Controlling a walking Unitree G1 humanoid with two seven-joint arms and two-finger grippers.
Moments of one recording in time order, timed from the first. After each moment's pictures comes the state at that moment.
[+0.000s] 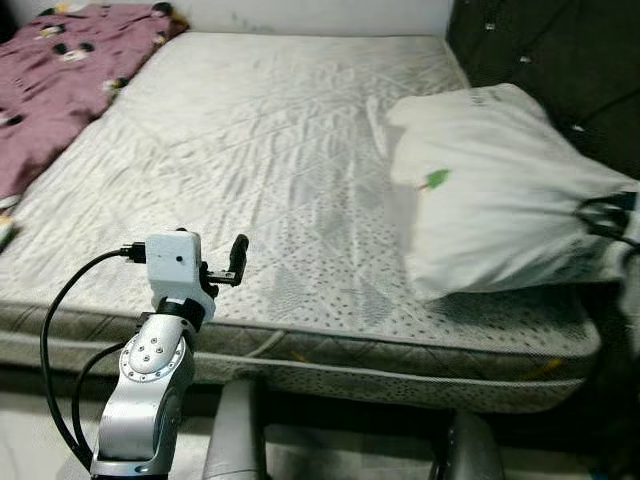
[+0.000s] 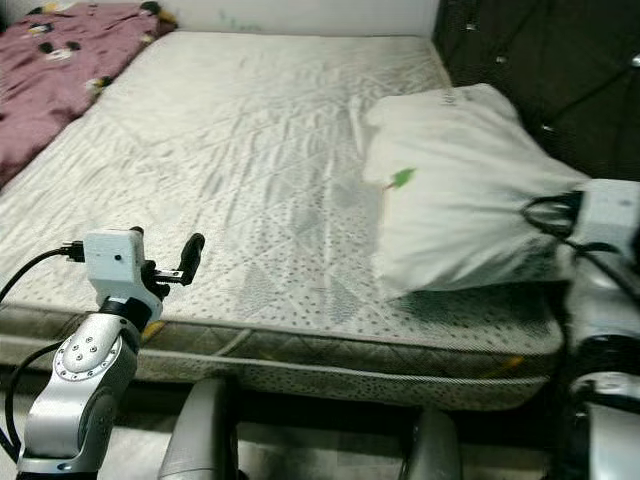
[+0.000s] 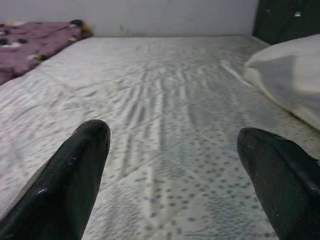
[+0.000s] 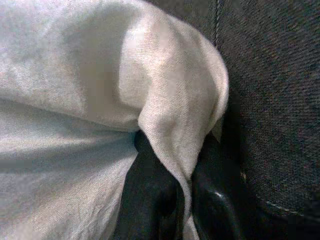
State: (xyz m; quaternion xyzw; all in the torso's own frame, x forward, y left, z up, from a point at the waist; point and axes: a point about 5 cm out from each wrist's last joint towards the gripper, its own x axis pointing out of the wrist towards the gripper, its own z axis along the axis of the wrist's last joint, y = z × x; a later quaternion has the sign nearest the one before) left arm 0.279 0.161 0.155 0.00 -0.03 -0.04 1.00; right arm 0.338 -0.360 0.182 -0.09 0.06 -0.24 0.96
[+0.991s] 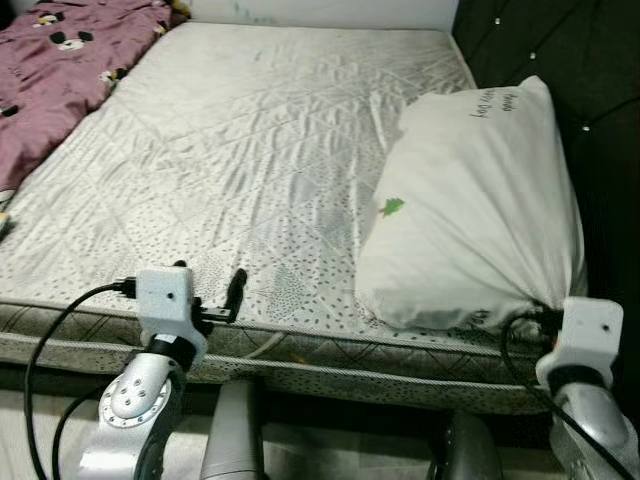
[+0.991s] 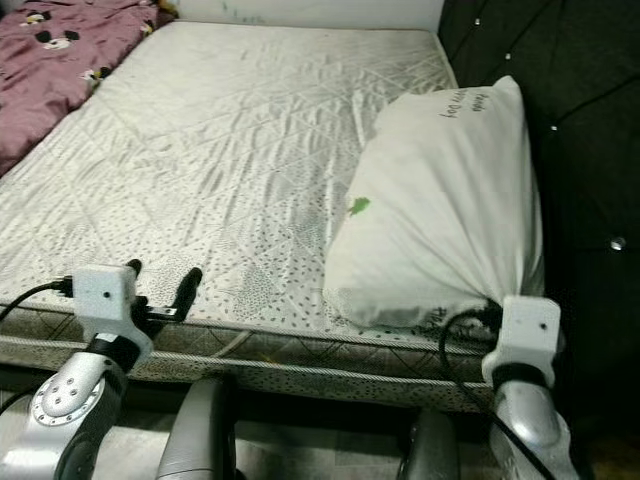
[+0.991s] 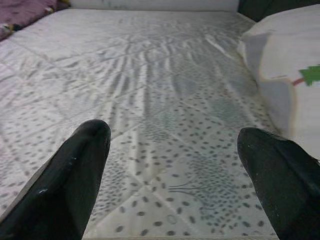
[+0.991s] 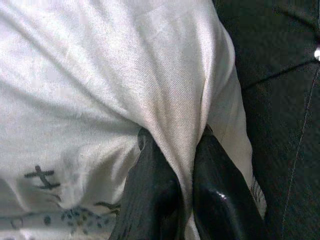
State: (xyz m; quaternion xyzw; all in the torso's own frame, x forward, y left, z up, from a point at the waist) left arm 0.245 0.163 0.139 -0.01 0.01 -0.07 1.00; right arm 0.235 -0.242 0.119 -0.07 0.05 -0.14 0.99
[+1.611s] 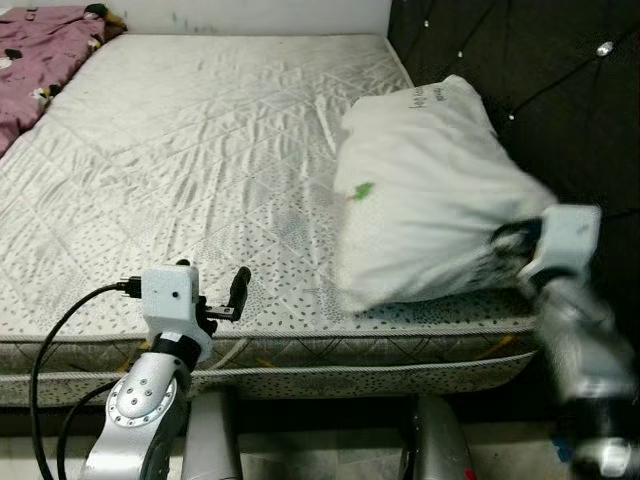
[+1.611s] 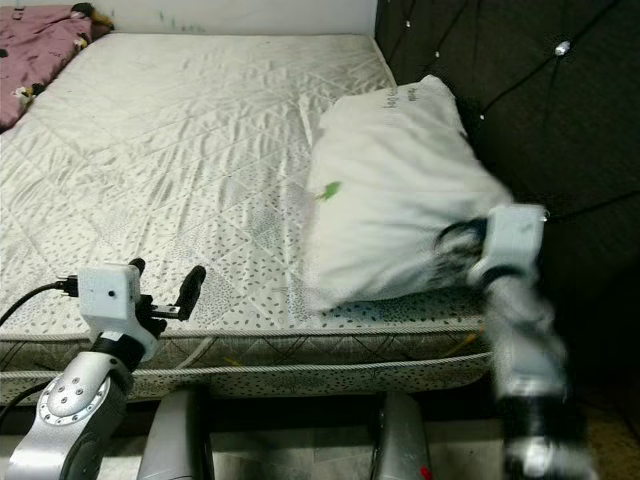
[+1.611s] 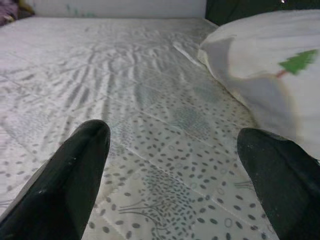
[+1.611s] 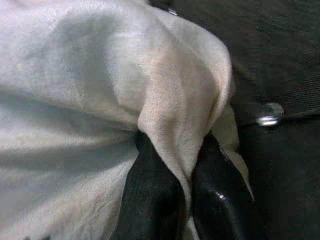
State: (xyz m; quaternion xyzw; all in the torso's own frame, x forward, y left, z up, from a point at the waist) left arm 0.246 0.161 0.140 -0.01 0.00 -0.06 1.00; right arm 0.340 -0.271 0.161 -0.07 0.04 -0.13 0.99
